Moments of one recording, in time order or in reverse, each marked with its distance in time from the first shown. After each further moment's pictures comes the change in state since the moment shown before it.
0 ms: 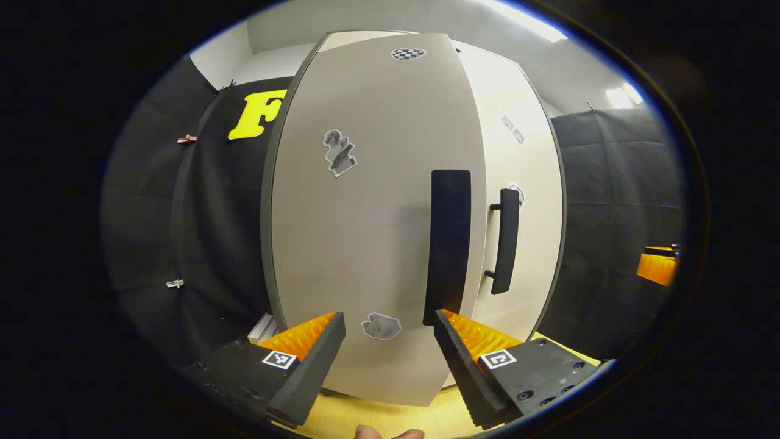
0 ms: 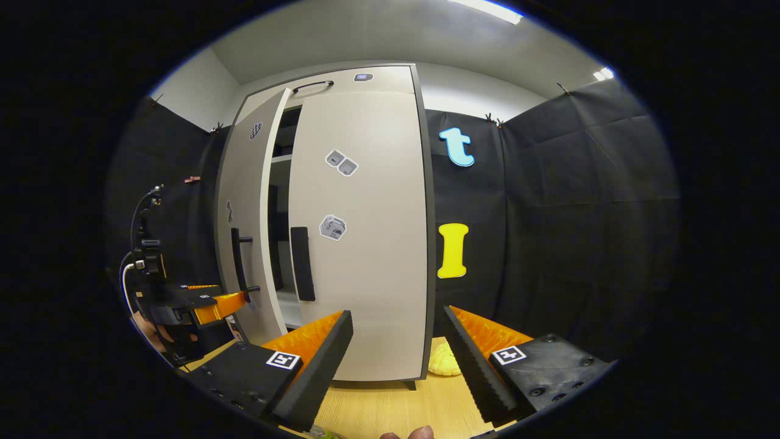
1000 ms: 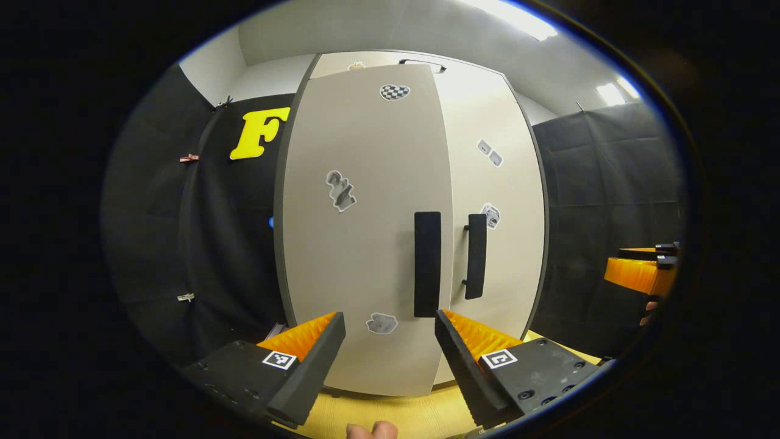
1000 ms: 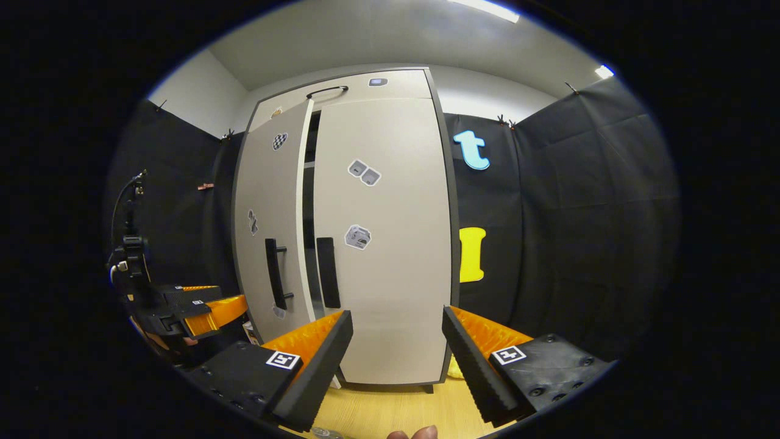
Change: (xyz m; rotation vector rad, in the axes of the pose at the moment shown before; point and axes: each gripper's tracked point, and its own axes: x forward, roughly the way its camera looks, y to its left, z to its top) left arm -0.067 -0.004 0.034 0.042 -0.045 0.013; right arm 0.004 0.036 0.016 0.020 -0.031 0.094
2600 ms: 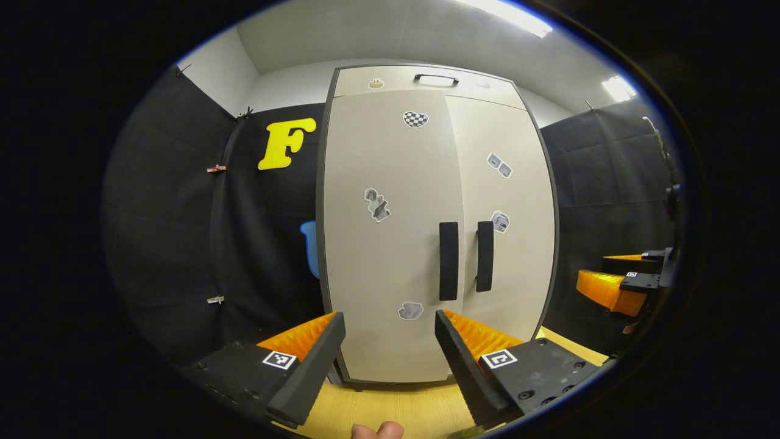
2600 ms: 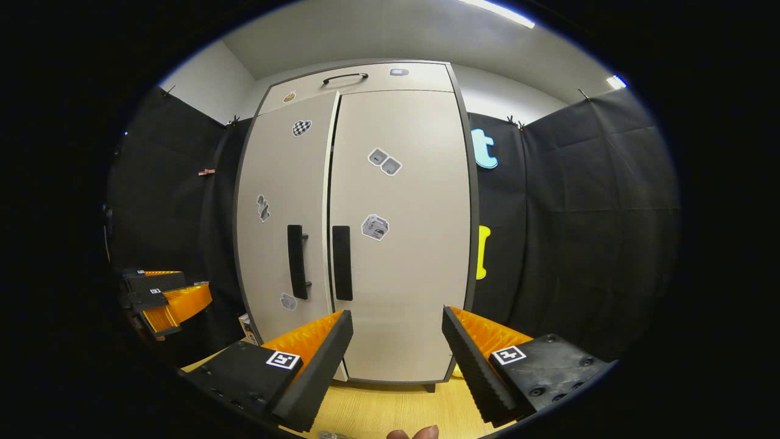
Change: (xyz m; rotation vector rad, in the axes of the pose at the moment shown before) left arm -0.058 0.025 0.008 0.024 -0.008 0.095; right arm 0.014 0.023 -0.021 -0.055 0.041 -0.038
